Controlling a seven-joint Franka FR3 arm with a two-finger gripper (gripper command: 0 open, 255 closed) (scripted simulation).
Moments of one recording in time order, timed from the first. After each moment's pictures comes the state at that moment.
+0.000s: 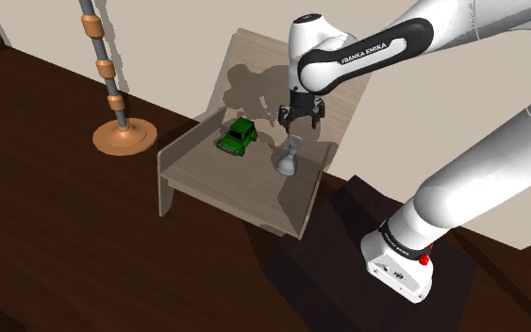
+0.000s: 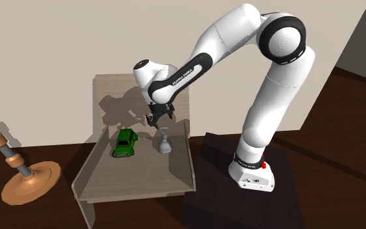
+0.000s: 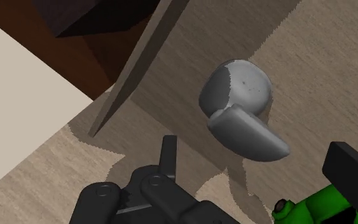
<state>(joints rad) -0.15 -0.14 0.23 -2.38 -0.19 2.09 0.74</state>
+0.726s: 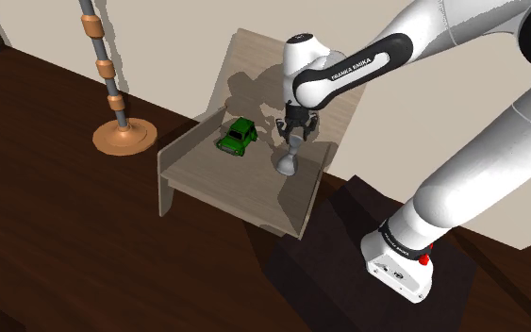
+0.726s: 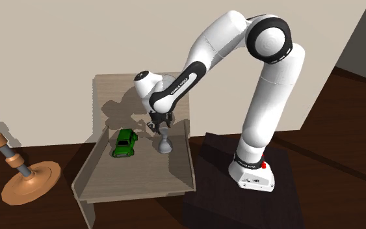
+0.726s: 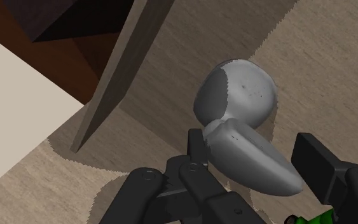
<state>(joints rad) -0.16 -0.04 0.24 -2.40 -0.24 2.20 0.83</state>
